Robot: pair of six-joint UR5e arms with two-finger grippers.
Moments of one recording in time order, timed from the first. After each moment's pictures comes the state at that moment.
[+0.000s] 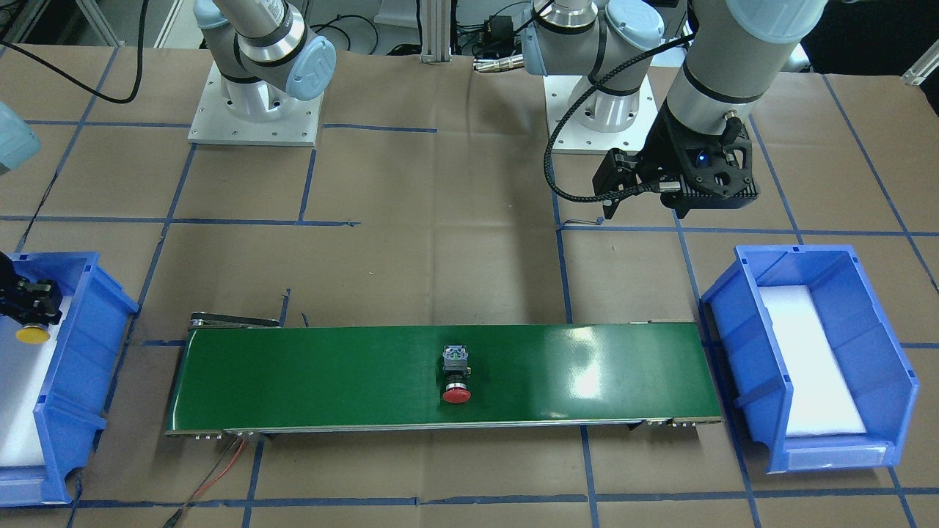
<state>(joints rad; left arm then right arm) -1.53 -1.57 -1.66 -1.49 1.58 0.02 0.98 -1.23 1.87 -2.25 -1.57 -0.60</state>
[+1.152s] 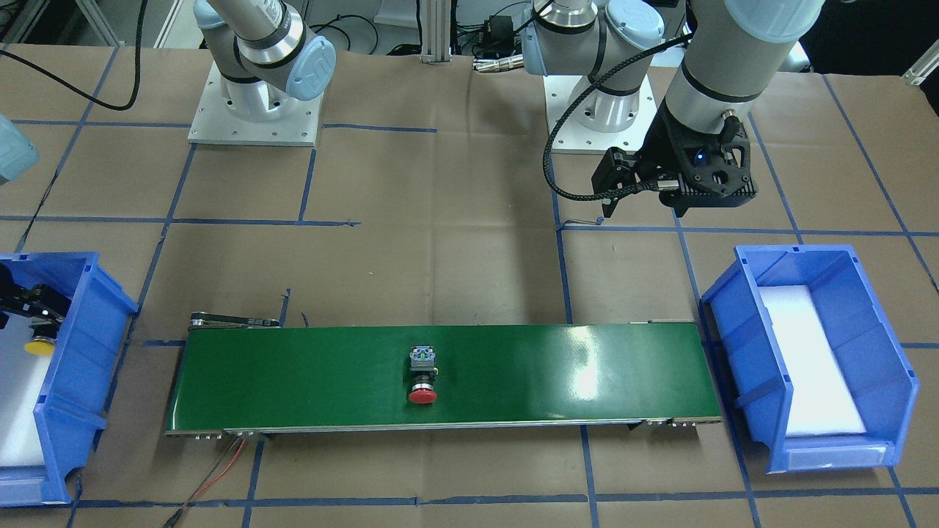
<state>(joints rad) -1.53 -1.56 -1.67 -1.49 1.58 0.02 0.98 -1.21 1.84 -2.27 -1.57 -0.58</state>
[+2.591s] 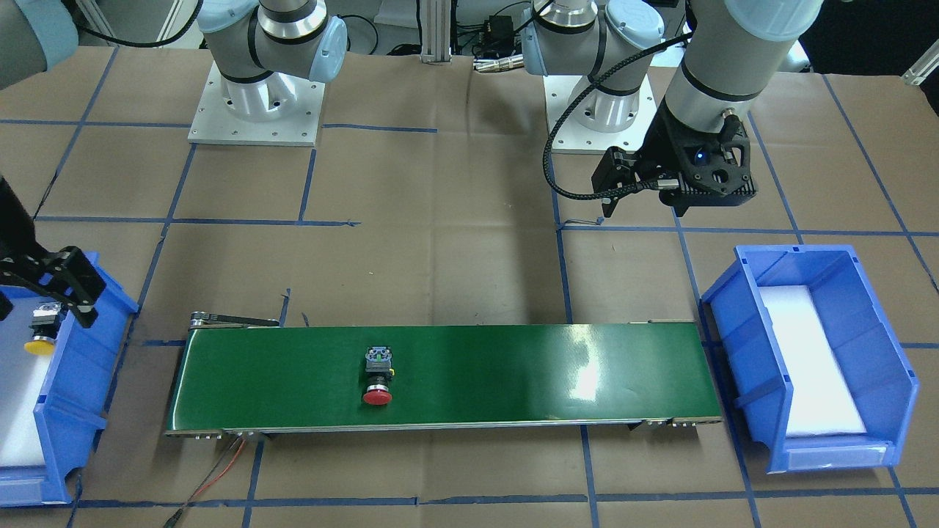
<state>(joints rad) -1.53 -1.56 -1.67 -1.48 1.58 0.02 1.32 -1.42 1.64 -2.04 -1.54 -0.16</state>
